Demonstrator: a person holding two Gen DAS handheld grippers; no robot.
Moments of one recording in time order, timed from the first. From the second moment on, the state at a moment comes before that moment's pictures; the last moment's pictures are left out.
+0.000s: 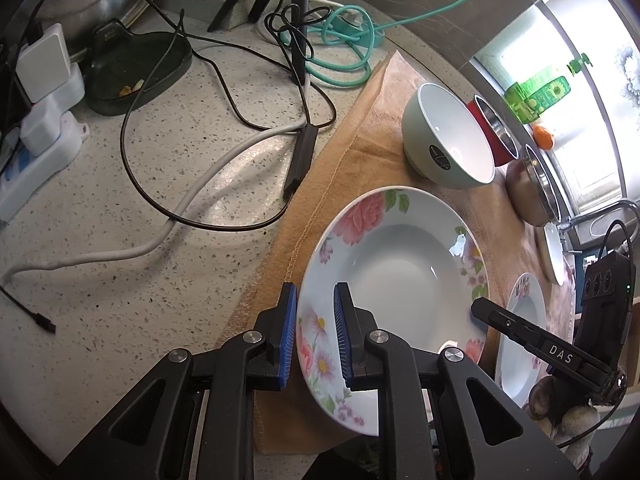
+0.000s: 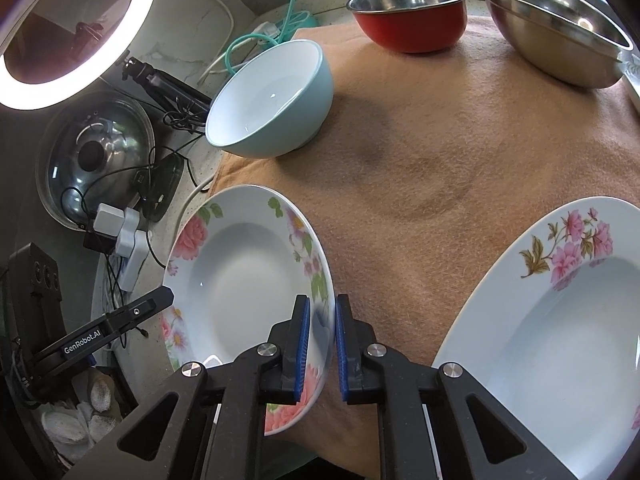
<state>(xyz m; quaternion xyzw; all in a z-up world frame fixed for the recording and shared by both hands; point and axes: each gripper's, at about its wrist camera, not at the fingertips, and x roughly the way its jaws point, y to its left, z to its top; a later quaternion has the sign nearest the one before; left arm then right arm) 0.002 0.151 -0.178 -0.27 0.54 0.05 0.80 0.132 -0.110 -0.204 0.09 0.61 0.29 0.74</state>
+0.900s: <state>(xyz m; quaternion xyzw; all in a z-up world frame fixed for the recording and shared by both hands) 0.004 0.142 -0.170 -0.28 0.53 0.03 0.80 0.129 -0.125 -0.192 0.10 0.60 0.28 0.75</state>
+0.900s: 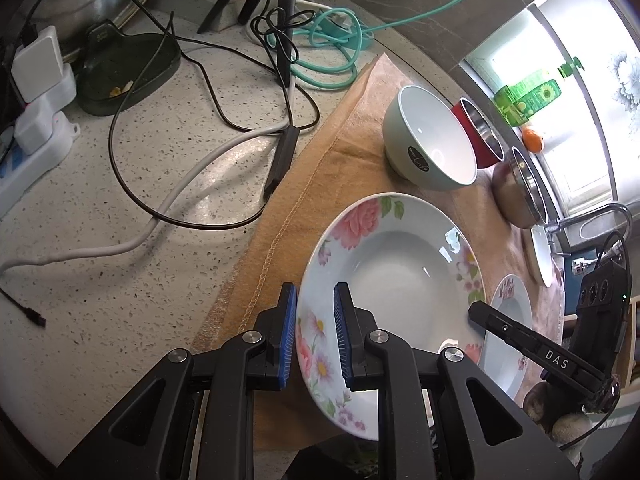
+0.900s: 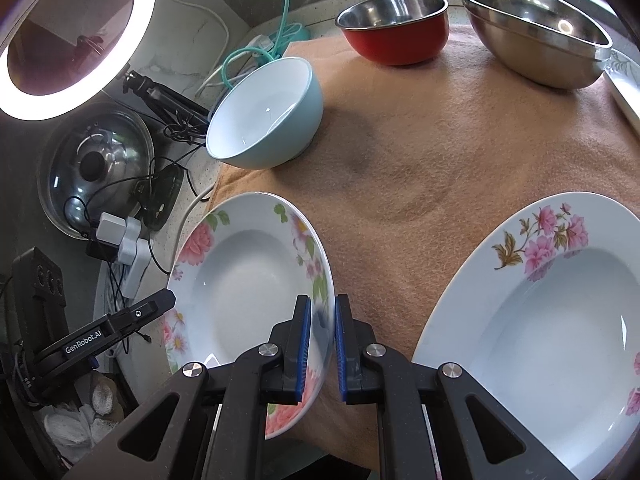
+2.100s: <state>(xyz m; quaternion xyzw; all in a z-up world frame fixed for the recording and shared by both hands) 0.033 0.057 -0.144 -0.24 0.53 -0.05 0.81 0.122 -0.225 -0.164 0.14 0.57 0.22 0.78</state>
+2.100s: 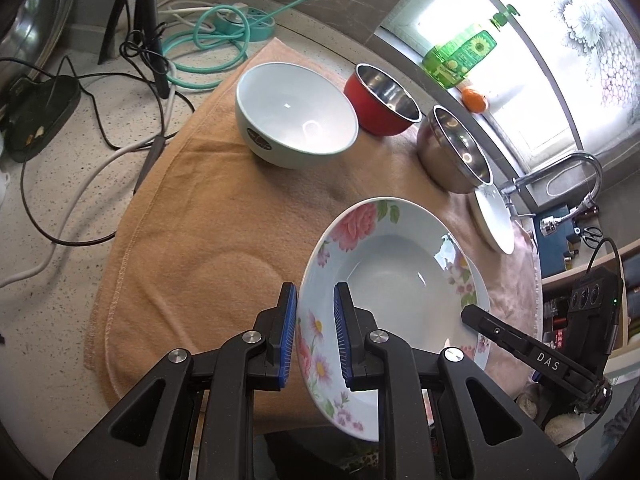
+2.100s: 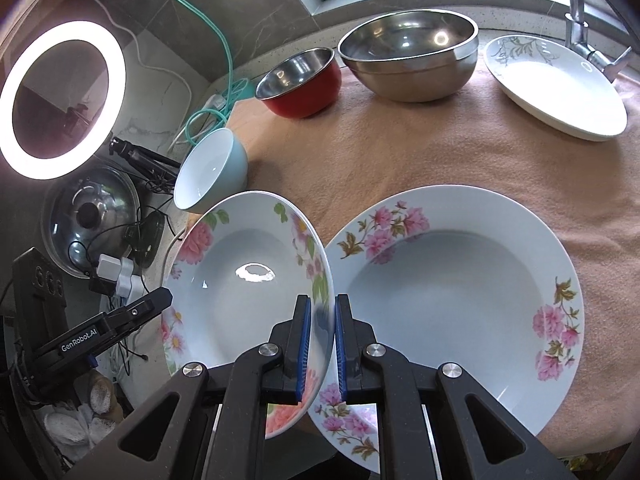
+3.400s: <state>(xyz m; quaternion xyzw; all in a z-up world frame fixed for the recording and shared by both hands) 0.064 -0.036 -0.155 -0.20 0.56 -0.12 0.80 0.117 -0.329 -0.178 0.18 0.57 0.14 0.79</state>
